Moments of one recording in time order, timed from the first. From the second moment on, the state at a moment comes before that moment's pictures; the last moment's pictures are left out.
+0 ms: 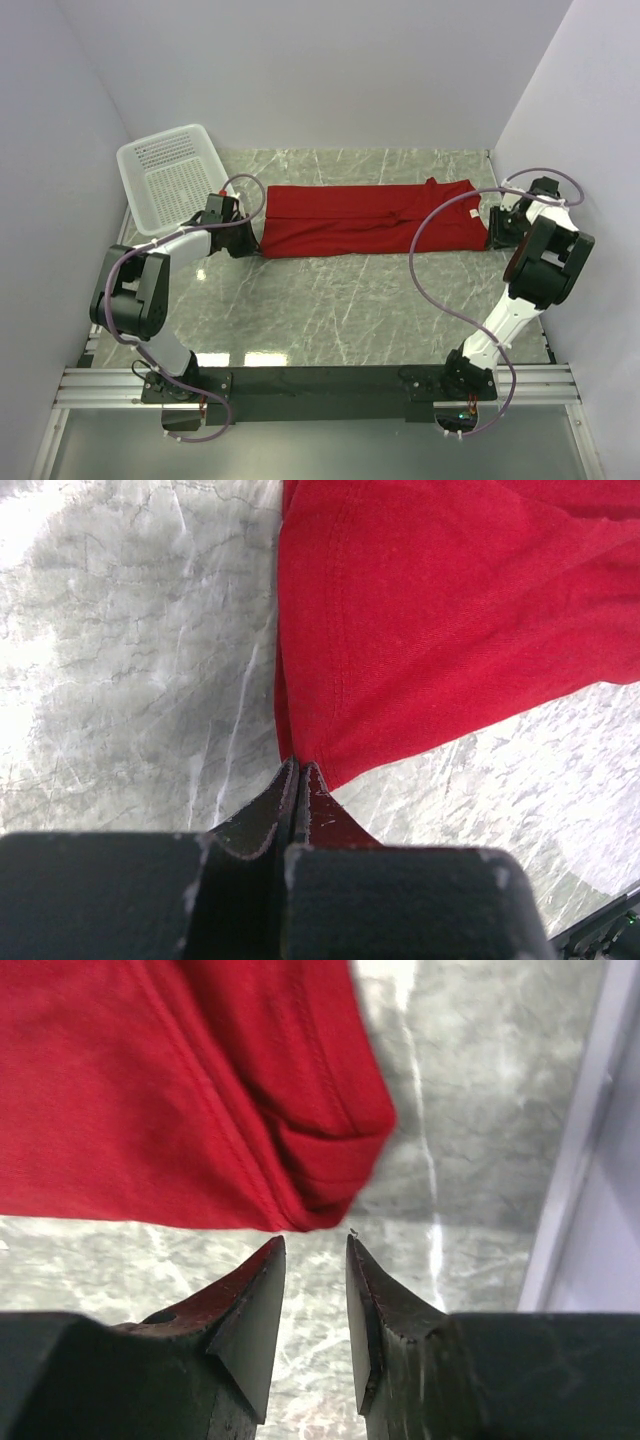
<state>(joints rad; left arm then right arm) -0.22 1.64 0.91 -0.19 0.28 -0.49 -0.53 1.95 1.40 -0.72 -0.28 -0.43</state>
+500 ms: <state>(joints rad) -0.22 1.69 0.94 -0.19 0.29 -0.49 -0.45 2.01 1.50 -0.72 -0.30 -0.40</state>
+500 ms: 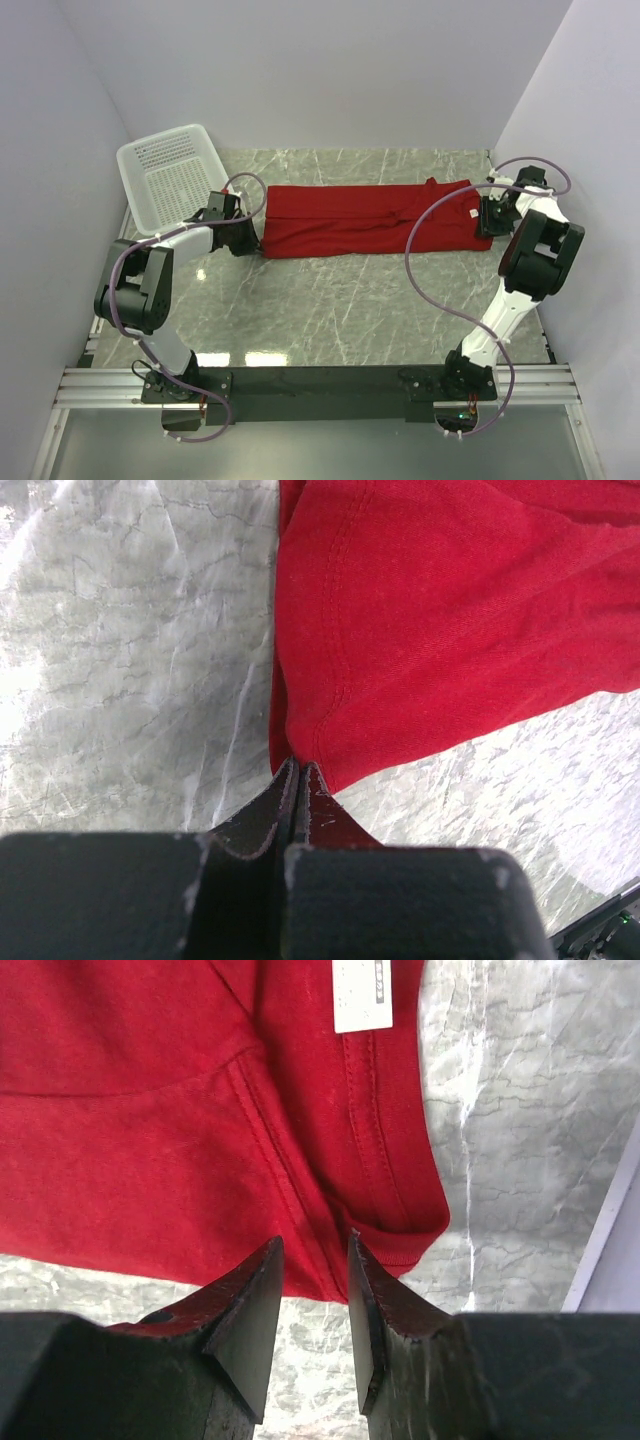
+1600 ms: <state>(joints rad) -0.22 1.69 0.93 -0.19 0.29 -0.49 -0.49 1.94 1.47 -0.76 -0.29 -0.42</state>
